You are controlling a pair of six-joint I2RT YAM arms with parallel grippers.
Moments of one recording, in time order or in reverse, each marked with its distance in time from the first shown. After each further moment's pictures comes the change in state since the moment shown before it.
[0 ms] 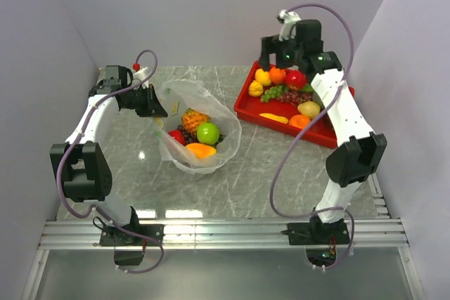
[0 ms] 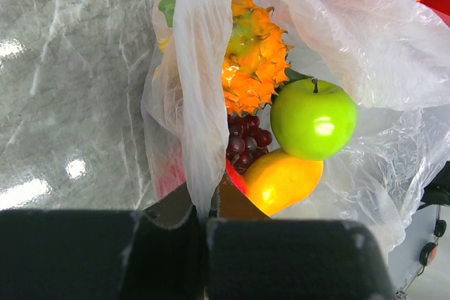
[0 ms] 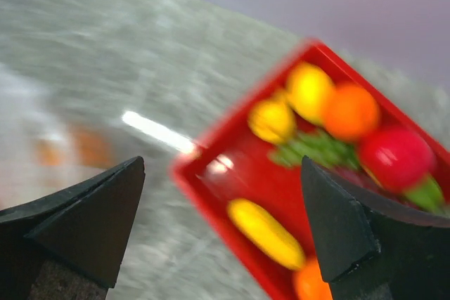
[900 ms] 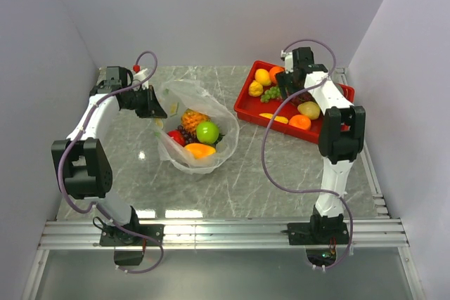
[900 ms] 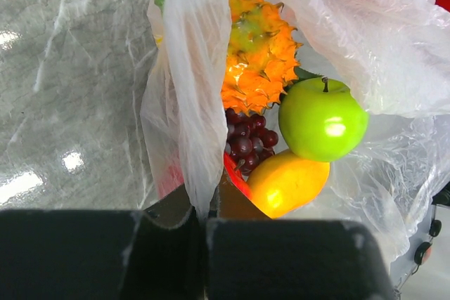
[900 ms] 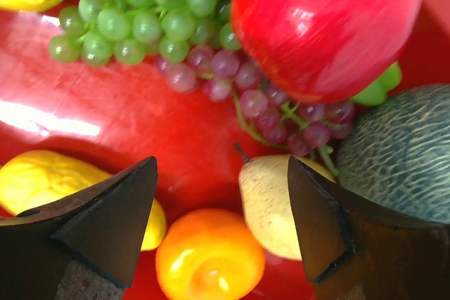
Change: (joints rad) left arm 0.008 0.026 0.000 0.001 0.000 0.001; right arm -0.169 0.316 -0.123 -0.073 0.259 -0.234
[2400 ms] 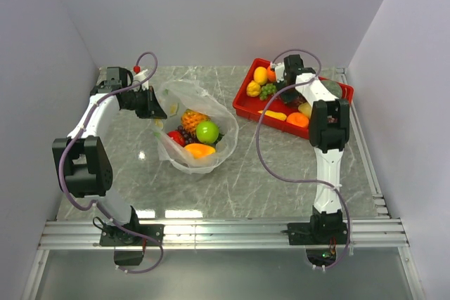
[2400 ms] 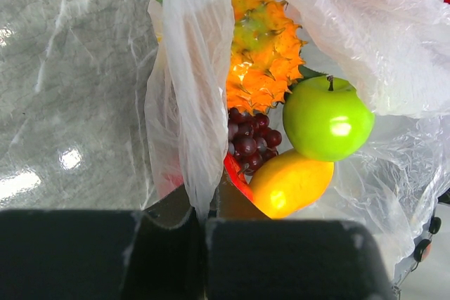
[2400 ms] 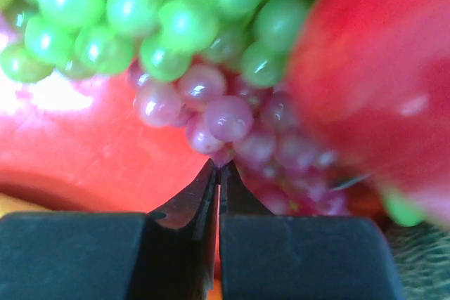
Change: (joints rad) left arm 0.005 0.020 0.000 -0.001 0.008 0.014; right arm 0.006 0.254 0.169 -0.036 -0.067 -0.114
